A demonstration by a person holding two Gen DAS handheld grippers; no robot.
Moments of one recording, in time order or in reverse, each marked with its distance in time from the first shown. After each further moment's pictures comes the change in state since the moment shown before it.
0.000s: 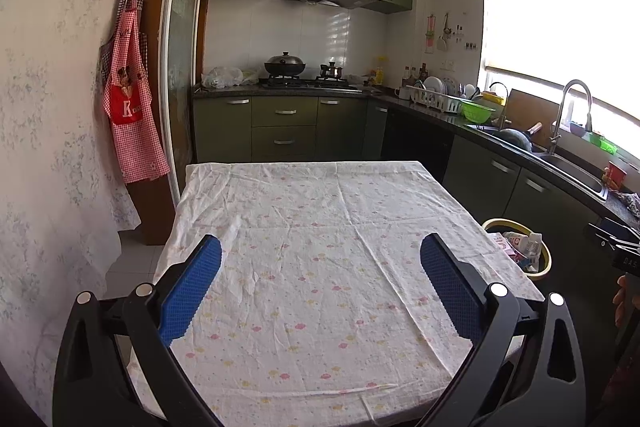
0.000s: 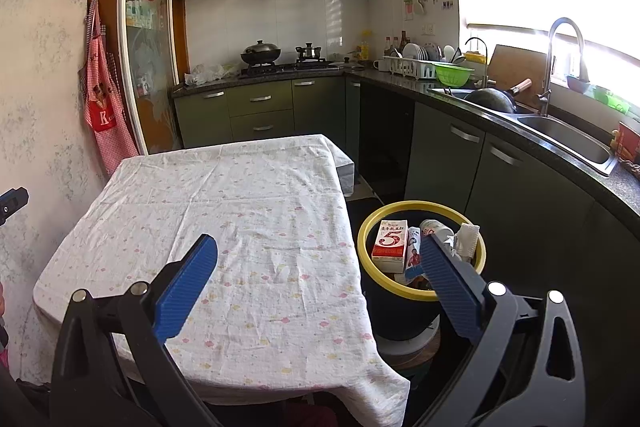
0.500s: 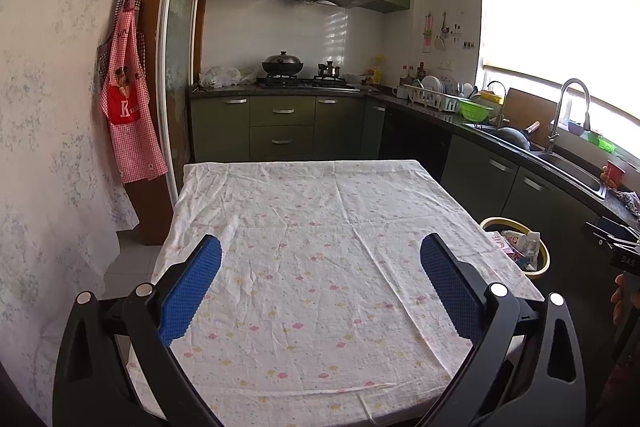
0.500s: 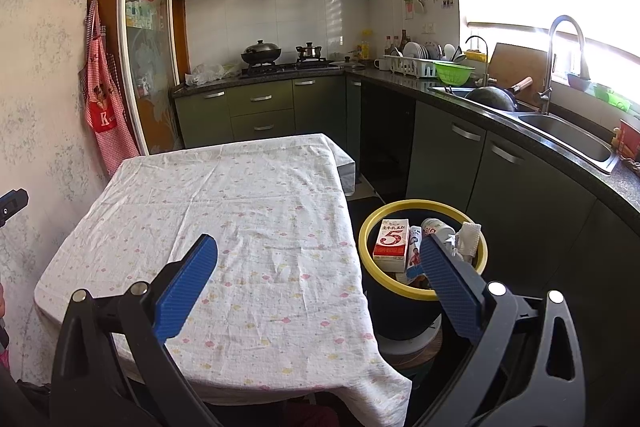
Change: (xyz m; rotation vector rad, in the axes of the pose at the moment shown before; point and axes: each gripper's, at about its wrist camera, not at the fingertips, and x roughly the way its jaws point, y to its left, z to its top) left arm 0.001 -0.002 -0.001 0.002 0.005 -0.006; right arm 0.003 0.001 0.000 0.002 0.001 0.000
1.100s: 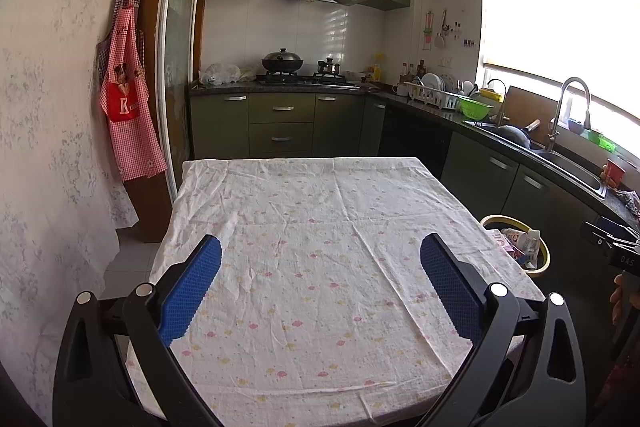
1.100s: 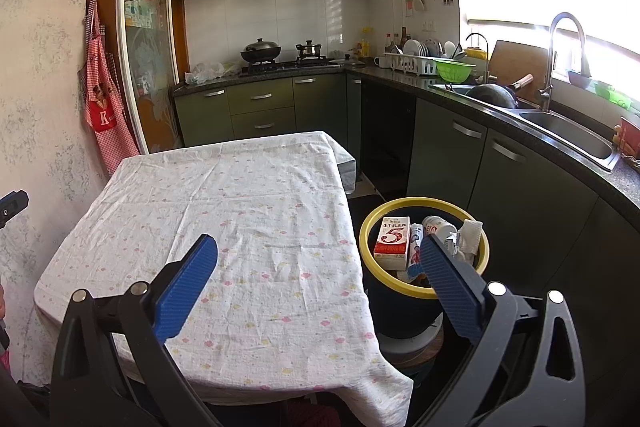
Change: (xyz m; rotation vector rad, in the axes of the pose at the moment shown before) left arm 0.001 0.000 -0.001 0.000 0.005 0.000; right arm 0.000 0.000 0.000 0.002 0.001 0.002
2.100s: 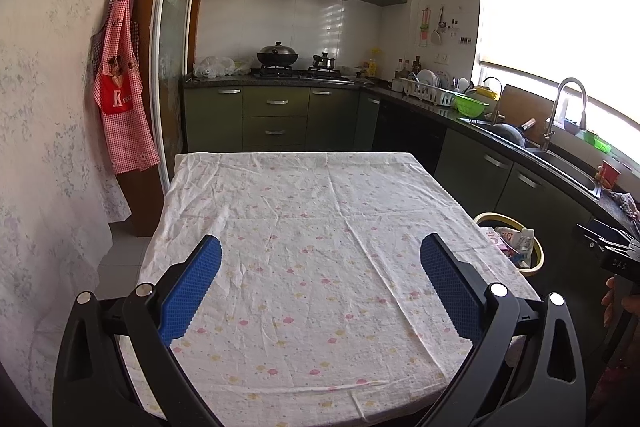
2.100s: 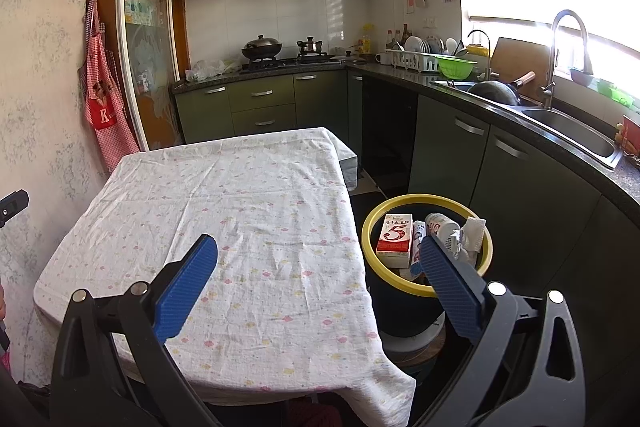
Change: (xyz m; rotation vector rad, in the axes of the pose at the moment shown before) left arm 0.009 -0.004 -0.007 -0.009 0.024 -0.028; right arm 0.002 0.002 -0.001 0.000 0.006 0.001
